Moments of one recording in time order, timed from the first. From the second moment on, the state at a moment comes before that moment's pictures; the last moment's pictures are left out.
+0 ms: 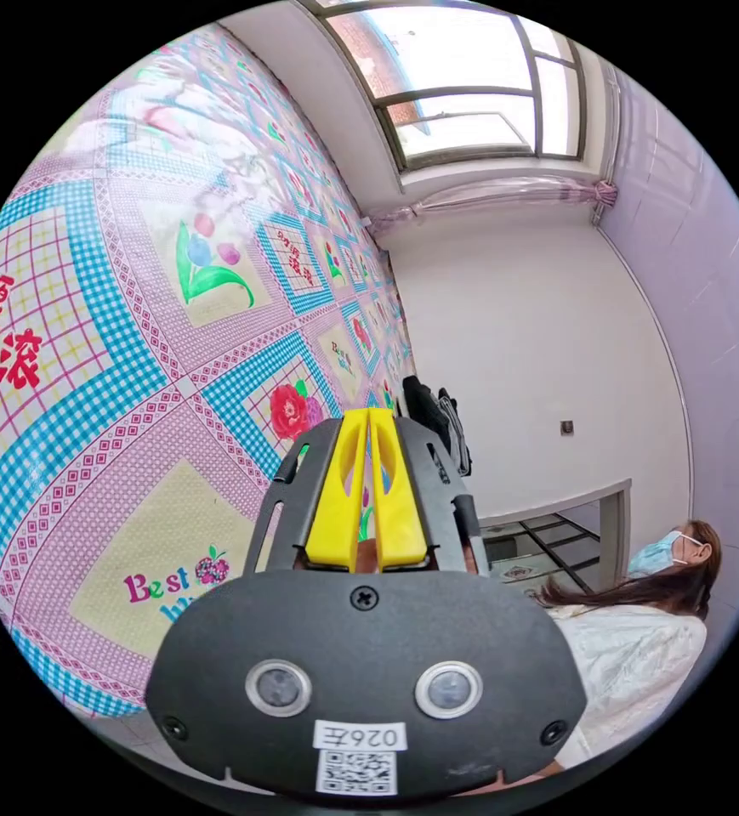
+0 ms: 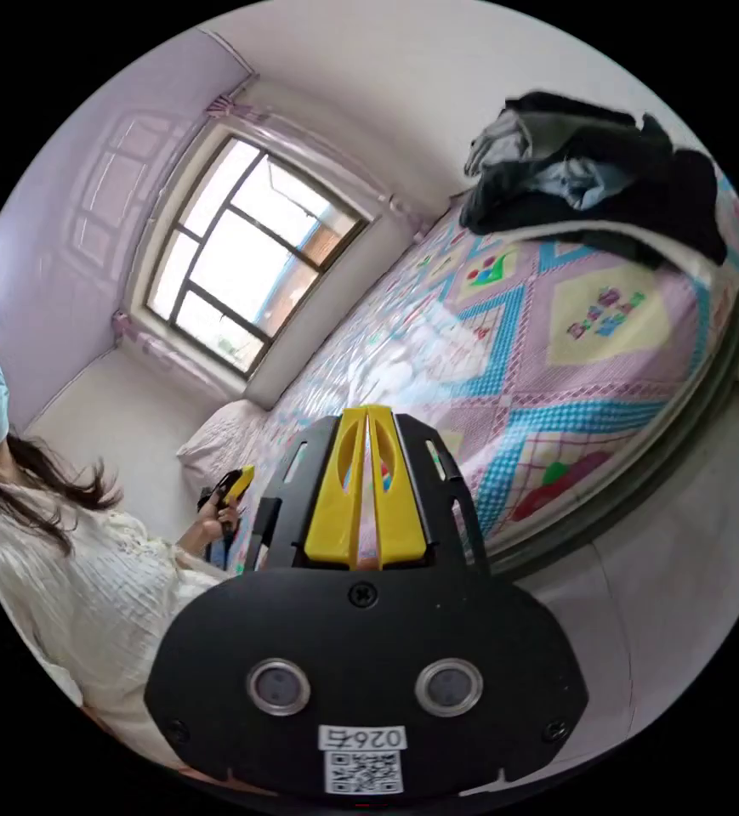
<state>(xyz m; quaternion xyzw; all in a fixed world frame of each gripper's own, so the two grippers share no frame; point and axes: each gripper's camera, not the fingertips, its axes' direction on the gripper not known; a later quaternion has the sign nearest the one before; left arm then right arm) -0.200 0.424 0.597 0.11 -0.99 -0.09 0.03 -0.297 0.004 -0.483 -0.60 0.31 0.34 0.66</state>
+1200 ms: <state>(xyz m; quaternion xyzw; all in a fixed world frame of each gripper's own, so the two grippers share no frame) -0.400 0.415 0.220 -0.08 -0.90 -0.33 0.29 -0.265 -0.006 -0.340 -0.75 0.30 -0.23 0.55</state>
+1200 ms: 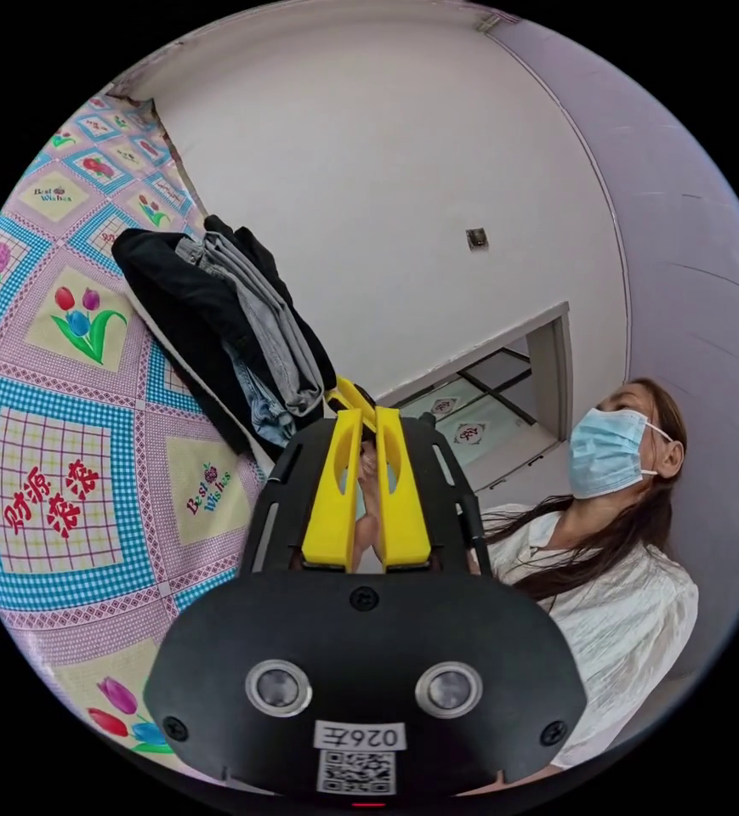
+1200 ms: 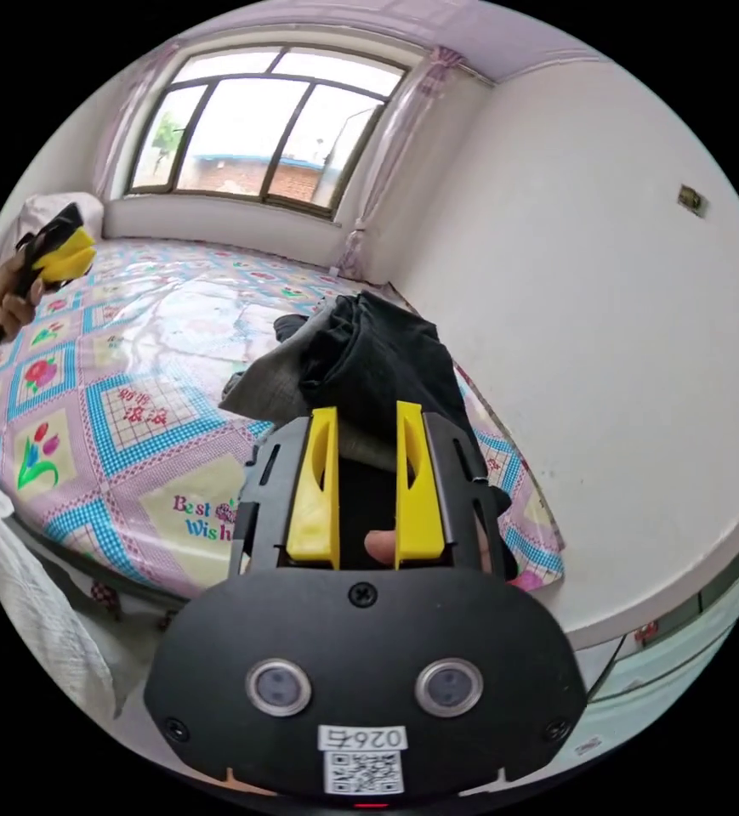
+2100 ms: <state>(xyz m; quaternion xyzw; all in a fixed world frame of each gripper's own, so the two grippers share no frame) -0.347 0.363 0.253 -0.02 -0.92 -0.29 0.25 -0.159 -0.100 -0.288 -0.68 0.27 -0.06 0.68</state>
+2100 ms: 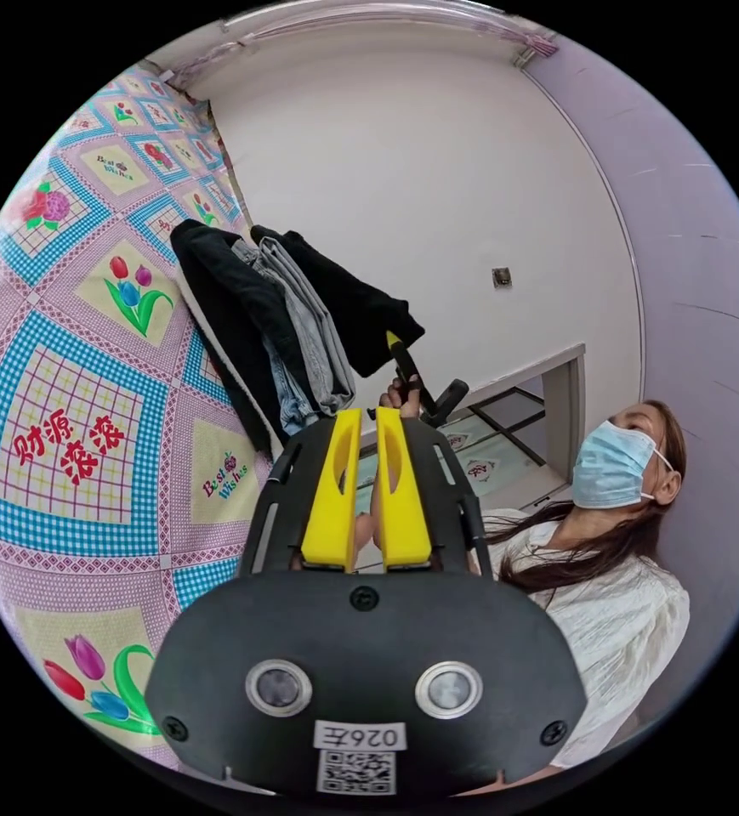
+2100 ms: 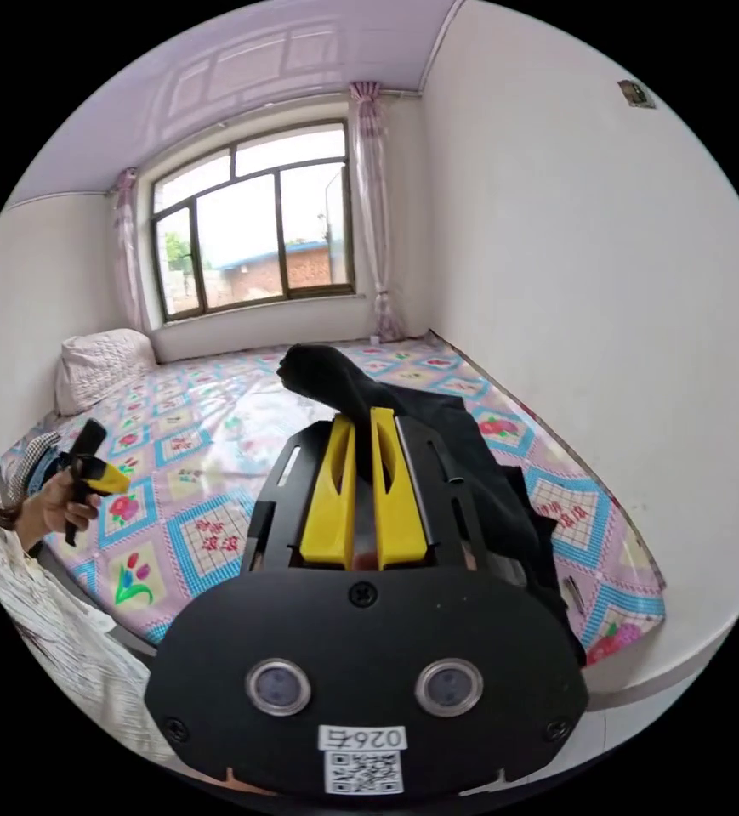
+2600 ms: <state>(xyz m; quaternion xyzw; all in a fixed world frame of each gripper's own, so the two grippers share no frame) -0.212 0.300 0.306 0.13 -0.91 -0.14 0.37 -0.318 0.033 -0.240 -0.74 -0.06 0.00 0.67</state>
